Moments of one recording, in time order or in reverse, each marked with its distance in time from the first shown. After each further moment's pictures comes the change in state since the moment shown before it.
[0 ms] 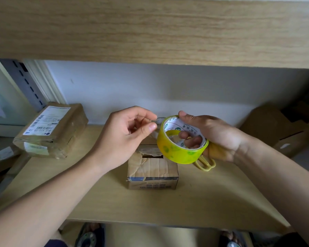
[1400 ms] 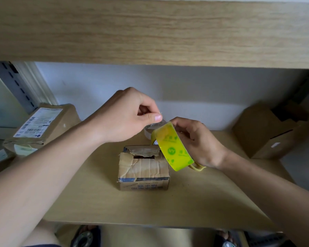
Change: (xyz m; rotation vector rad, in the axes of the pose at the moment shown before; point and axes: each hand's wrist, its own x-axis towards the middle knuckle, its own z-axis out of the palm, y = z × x) left_hand 0.045 0.050 0.001 0.561 -0.242 -0.019; right_hand 0.027 0.040 -0.035 -0.831 0.063 -0.651
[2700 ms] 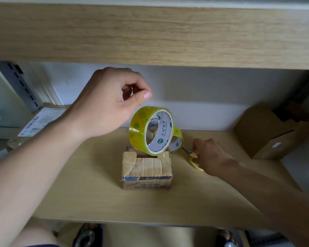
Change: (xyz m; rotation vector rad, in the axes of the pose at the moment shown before) left_hand -0.015 -0.002 -0.029 0.047 0.284 0.224; right_hand -0.018 0.036 -0.005 -0.869 -0.197 0.543
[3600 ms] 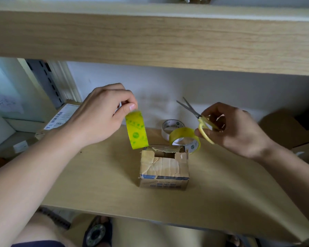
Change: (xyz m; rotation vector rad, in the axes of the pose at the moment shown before) left_hand -0.035 -0.051 -0.024 0.270 -0.032 -0.044; right_hand -0.034 -0.026 -0.085 0.525 0.378 -0.293
